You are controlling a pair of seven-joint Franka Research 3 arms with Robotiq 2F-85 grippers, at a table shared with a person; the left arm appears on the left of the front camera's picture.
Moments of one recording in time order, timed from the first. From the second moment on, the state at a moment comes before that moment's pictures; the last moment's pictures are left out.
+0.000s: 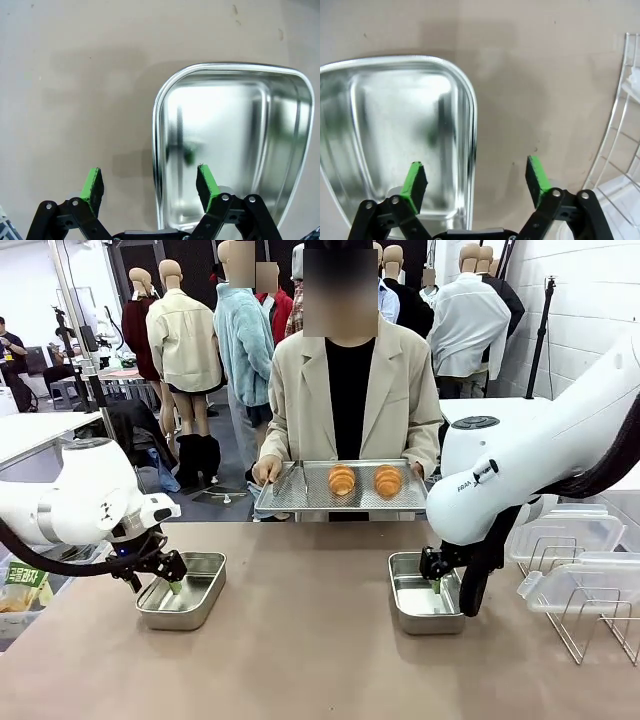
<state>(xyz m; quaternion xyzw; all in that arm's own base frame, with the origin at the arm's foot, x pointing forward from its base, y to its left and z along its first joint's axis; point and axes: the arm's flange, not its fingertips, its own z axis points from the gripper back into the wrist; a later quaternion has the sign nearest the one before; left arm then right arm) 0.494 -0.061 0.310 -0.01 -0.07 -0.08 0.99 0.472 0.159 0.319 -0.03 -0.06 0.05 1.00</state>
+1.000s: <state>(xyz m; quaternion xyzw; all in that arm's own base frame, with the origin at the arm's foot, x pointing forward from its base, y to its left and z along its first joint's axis) 0.494 -0.067 0.311 -0.02 -0.05 -0.09 0.99 0.479 0.161 0.320 -0.02 -0.07 0.02 1.00</state>
